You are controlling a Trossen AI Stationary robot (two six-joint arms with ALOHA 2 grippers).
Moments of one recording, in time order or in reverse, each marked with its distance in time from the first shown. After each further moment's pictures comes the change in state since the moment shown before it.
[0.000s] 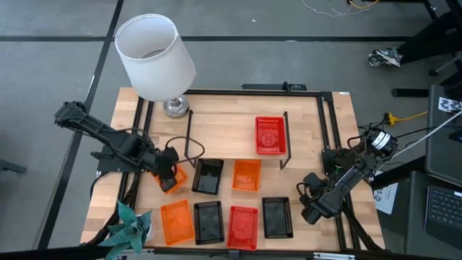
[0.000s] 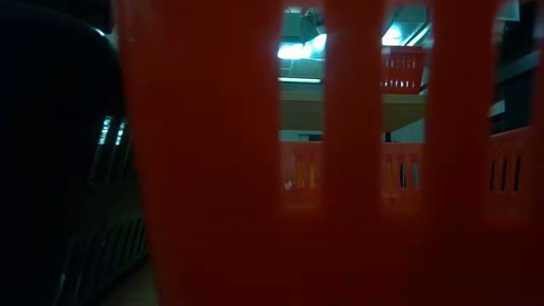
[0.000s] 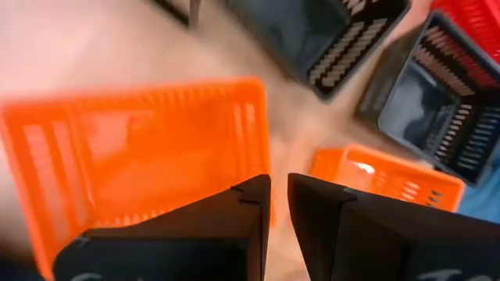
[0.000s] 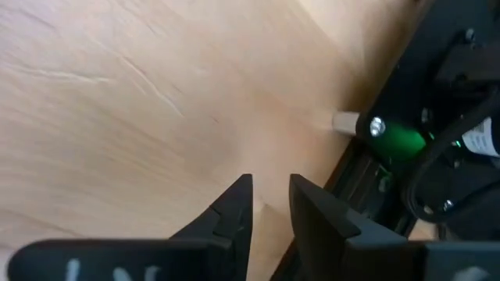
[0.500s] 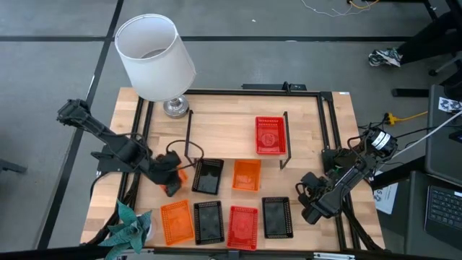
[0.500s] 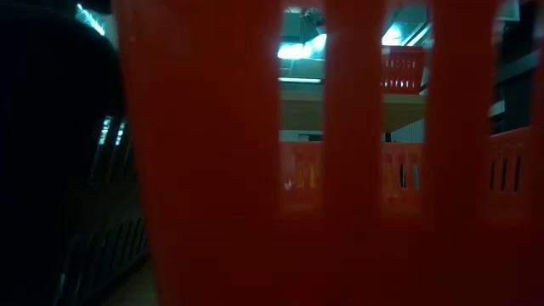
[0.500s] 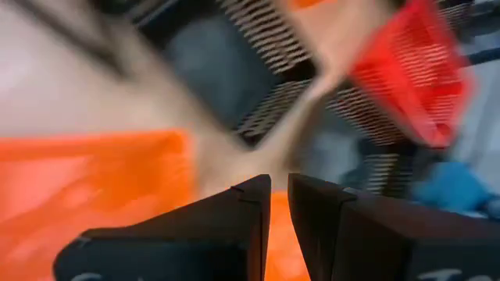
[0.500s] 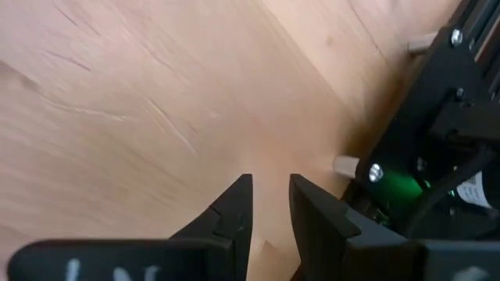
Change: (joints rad) left arm -0.099 0.024 -0.002 0.237 -0.170 -0.076; right arm 0.000 0.000 0.001 -0.008 0.113 -0.062
